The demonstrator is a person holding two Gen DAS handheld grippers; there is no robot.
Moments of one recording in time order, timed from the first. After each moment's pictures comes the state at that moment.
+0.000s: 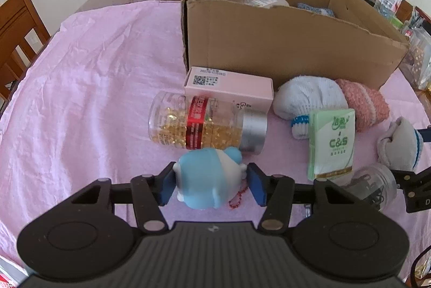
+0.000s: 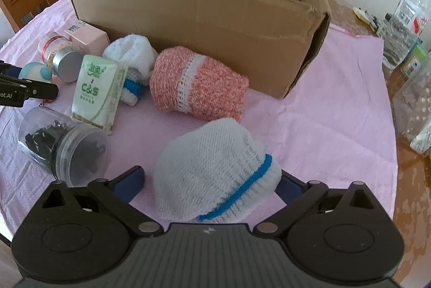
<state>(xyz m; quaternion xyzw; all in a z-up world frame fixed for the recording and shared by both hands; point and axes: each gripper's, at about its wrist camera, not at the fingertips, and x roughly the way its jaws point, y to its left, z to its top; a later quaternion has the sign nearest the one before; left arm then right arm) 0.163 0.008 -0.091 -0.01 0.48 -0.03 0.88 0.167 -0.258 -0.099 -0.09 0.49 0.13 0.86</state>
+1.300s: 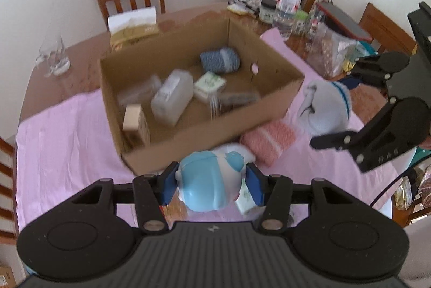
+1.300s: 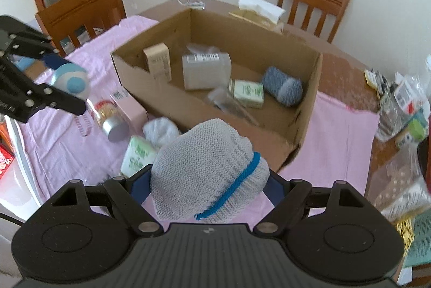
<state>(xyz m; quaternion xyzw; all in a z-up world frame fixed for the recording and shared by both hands) 0.197 -0.034 0.047 0.11 0.45 -0.22 0.86 0.186 -0.259 0.011 -0.11 0.44 0.21 0.87</state>
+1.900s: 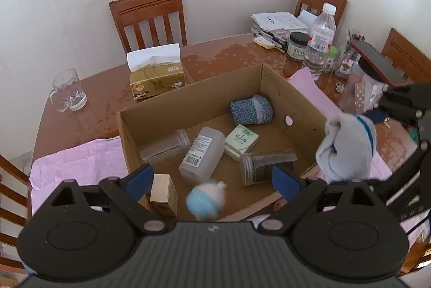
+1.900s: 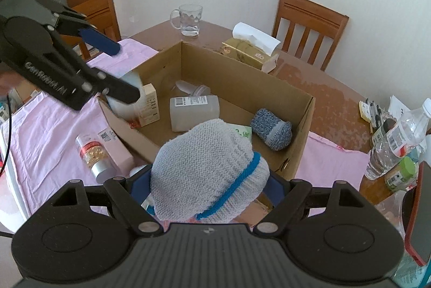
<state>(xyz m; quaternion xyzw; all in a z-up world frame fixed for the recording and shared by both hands) 0.266 -0.044 0.056 0.11 0.41 -0.18 0.89 0.230 -0.253 0.042 -0.12 0.41 0.20 0.88</state>
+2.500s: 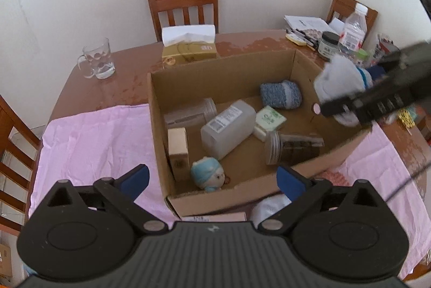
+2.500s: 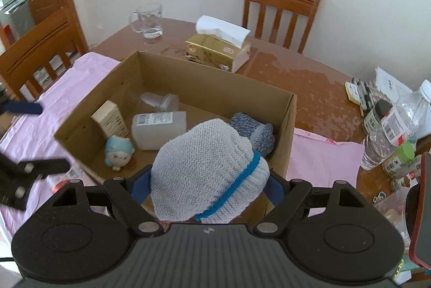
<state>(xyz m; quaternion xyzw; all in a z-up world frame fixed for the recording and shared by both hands) 0.239 -0.016 0.022 0.07 0.42 -0.12 0.90 0.295 -0.258 0.035 -0.07 0.45 0.13 0.88</state>
